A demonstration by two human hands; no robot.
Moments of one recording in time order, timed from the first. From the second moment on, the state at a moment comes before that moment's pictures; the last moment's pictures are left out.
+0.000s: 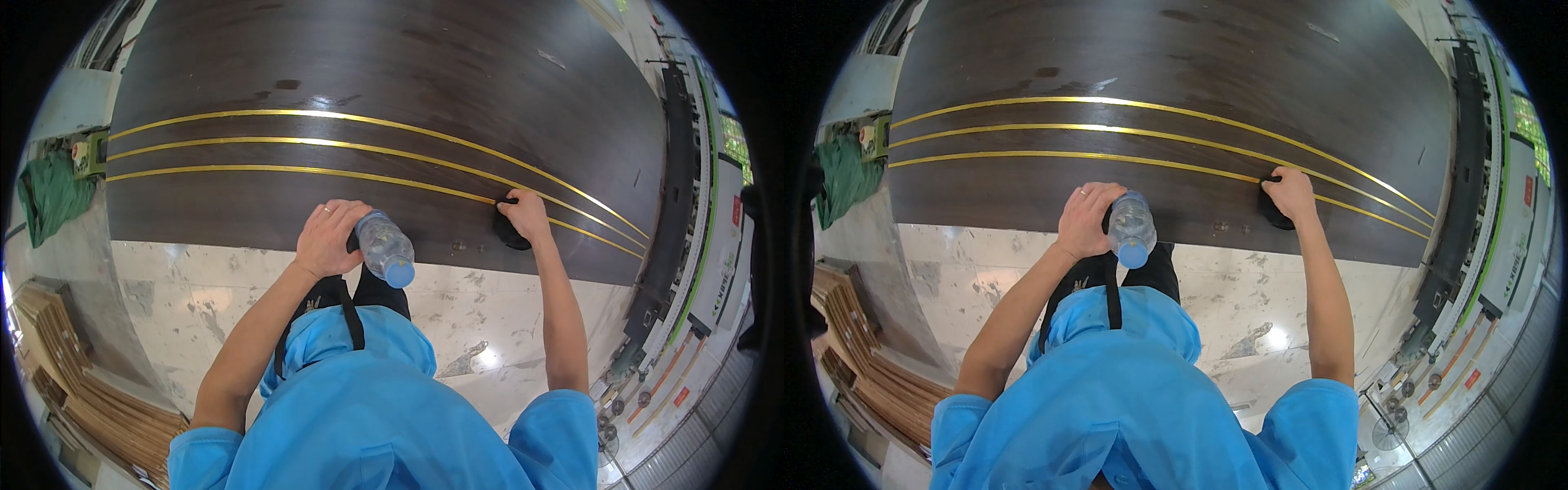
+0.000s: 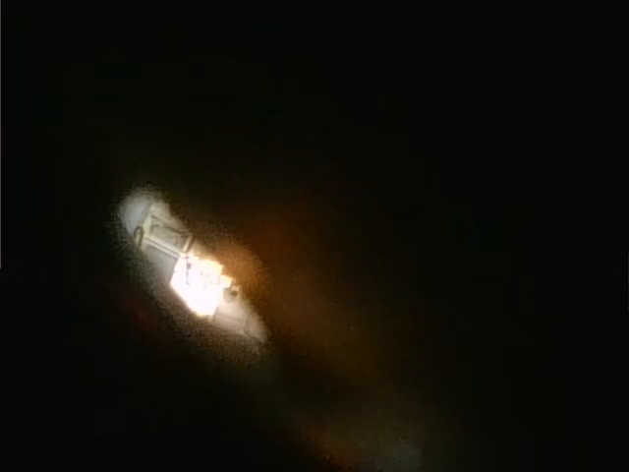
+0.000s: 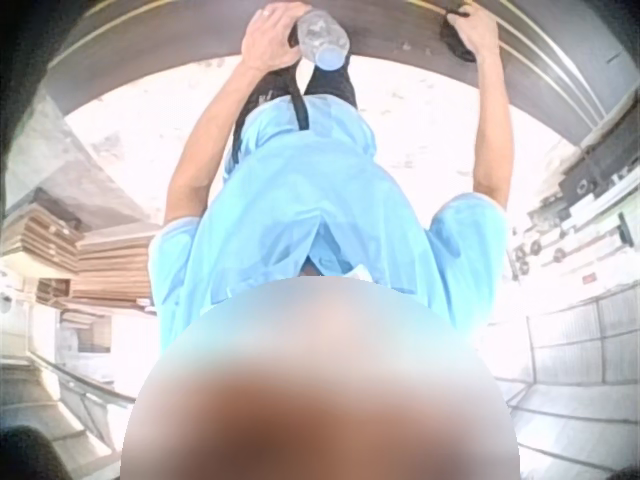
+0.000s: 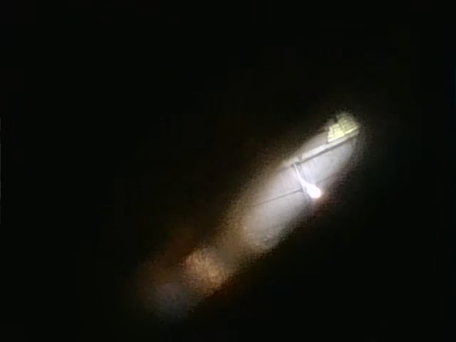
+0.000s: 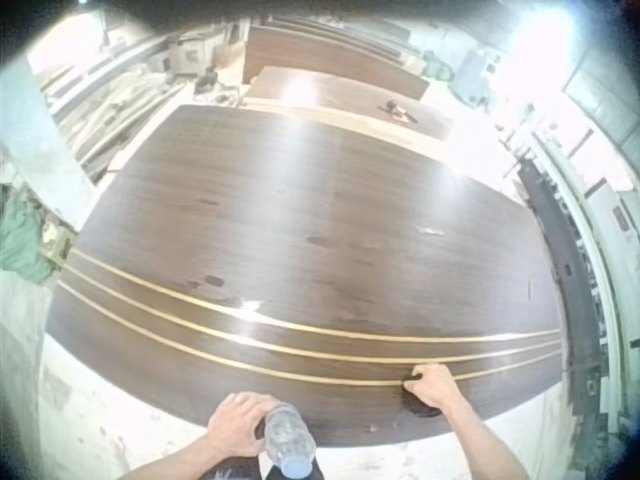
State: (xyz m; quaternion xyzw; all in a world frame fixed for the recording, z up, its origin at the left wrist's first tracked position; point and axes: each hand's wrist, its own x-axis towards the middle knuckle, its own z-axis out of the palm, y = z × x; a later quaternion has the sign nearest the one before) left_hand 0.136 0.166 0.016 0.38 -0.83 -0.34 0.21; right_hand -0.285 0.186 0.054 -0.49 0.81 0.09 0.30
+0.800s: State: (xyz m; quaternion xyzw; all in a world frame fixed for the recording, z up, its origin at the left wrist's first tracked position) left_hand 0.137 0.167 0.018 0.38 -0.83 -0.34 0.21; right_hand -0.275 0.194 0.042 -0.49 0.83 0.03 0.25
